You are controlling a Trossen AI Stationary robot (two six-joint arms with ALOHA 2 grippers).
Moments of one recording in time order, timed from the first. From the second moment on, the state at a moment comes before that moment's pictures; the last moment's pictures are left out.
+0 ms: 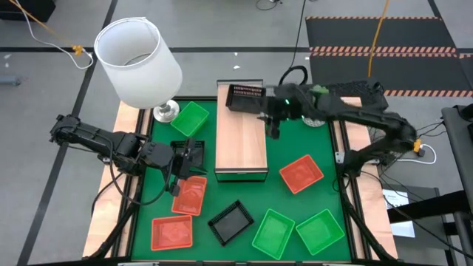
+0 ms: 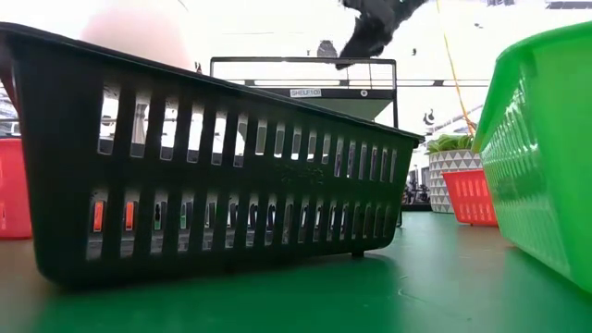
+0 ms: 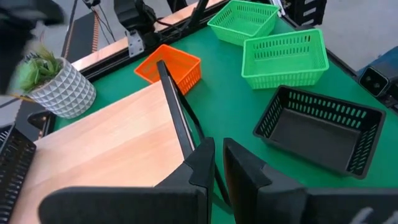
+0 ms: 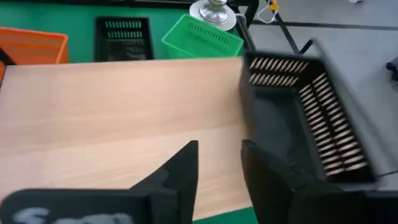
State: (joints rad) left arm -0.30 1.08 1.04 -0.50 -0.14 0.26; right arm -0.31 1.36 1.27 -0.56 0.03 -0.19
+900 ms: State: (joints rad) left arm -0.30 1.08 1.04 -0.44 -0.14 0.29; right arm -0.46 1.38 0.88 -0.04 0.02 -0.12
